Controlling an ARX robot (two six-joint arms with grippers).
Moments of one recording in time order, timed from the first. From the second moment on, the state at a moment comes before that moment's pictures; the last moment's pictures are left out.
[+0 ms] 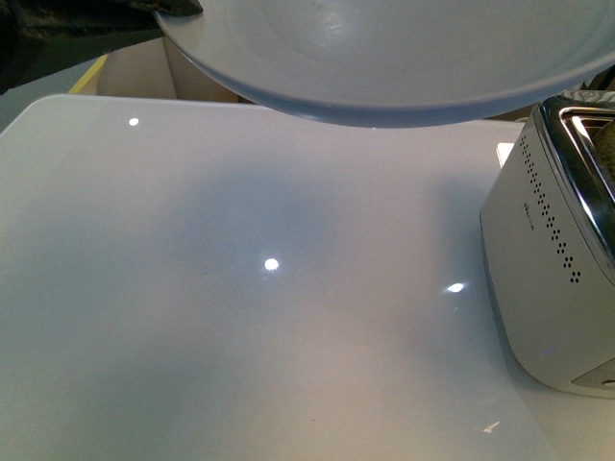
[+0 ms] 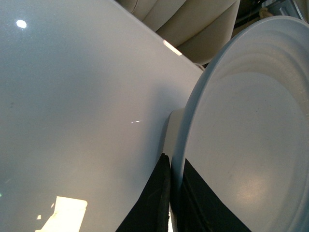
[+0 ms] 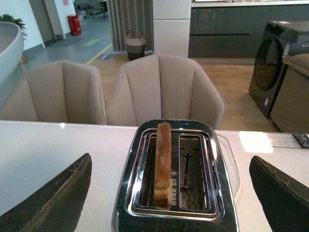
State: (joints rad) left arm -0.52 1.26 0.76 -0.06 0.05 -0.88; right arm 0.00 0.01 0.02 0.00 0.00 0.00
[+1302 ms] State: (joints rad) left arm 0.20 1.66 0.70 0.14 0.34 -0.33; right arm 0.00 0.01 0.02 0.00 0.00 0.00
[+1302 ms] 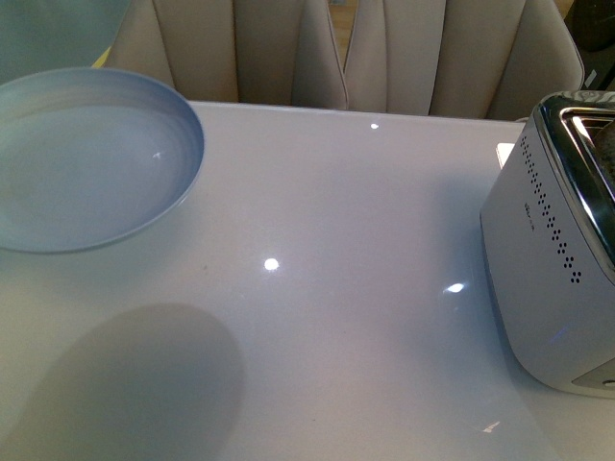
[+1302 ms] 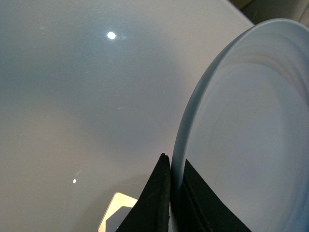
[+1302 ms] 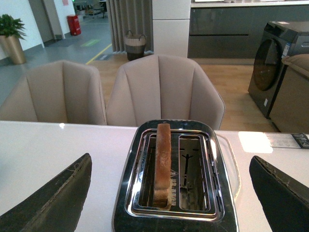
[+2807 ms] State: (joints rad) left arm 0.38 2.28 0.59 0.59 0.46 -0.16; right arm 0.00 0.01 0.02 0.00 0.00 0.00
